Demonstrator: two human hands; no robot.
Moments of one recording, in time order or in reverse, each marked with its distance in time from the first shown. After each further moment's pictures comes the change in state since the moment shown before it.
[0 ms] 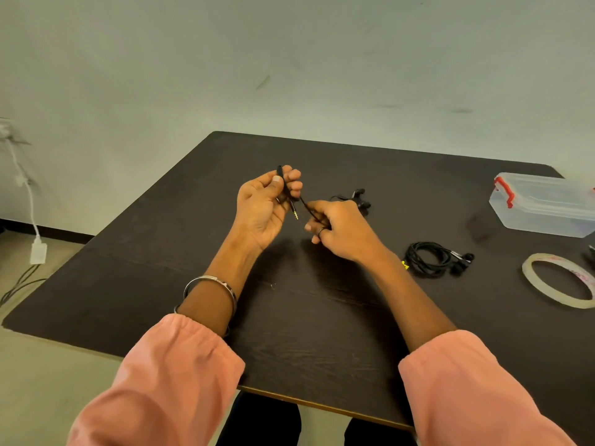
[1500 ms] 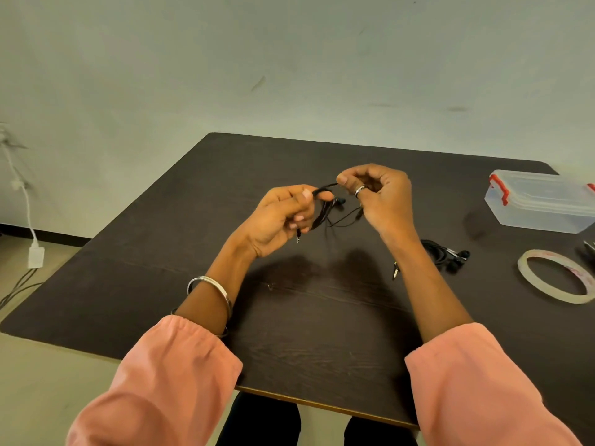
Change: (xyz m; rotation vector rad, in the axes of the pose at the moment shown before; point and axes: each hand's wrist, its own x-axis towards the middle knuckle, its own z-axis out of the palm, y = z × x) left_hand -0.011 -0.006 -0.001 0.393 -0.530 -0.102; right_hand -0.006 0.010 -0.042 0.413 0.568 0.091
